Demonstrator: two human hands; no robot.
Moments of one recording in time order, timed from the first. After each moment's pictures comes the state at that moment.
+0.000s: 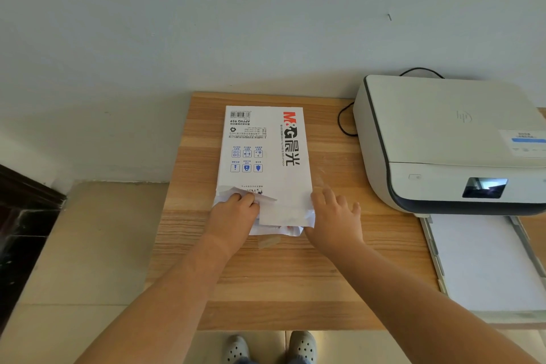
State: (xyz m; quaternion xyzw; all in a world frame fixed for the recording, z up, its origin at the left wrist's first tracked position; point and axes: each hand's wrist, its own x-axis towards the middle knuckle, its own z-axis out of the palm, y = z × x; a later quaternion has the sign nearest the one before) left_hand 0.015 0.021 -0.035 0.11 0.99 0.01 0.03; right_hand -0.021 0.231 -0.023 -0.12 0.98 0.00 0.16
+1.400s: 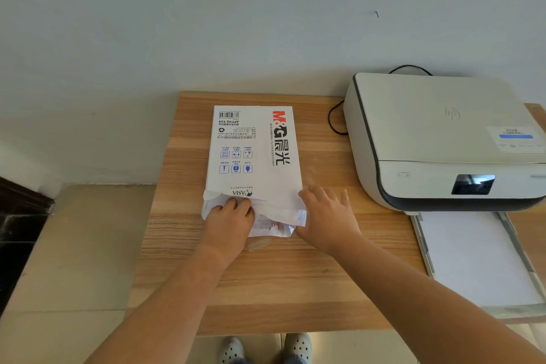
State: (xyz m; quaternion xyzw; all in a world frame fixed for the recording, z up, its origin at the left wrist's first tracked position) left_hand 0.019 0.036 -0.048 0.13 0.99 -0.04 -0.03; right_hand -0.034 0.249 -0.023 -0.21 0.97 -0.03 0.13
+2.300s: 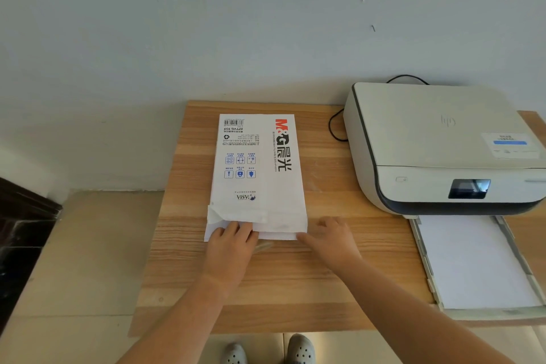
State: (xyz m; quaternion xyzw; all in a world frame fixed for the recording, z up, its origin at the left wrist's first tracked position) left_hand 0.063 0.040 -0.058 0.10 0.99 0.00 -0.08; right_hand 0.001 0.254 -0.019 0.09 0.92 -0.27 0.27
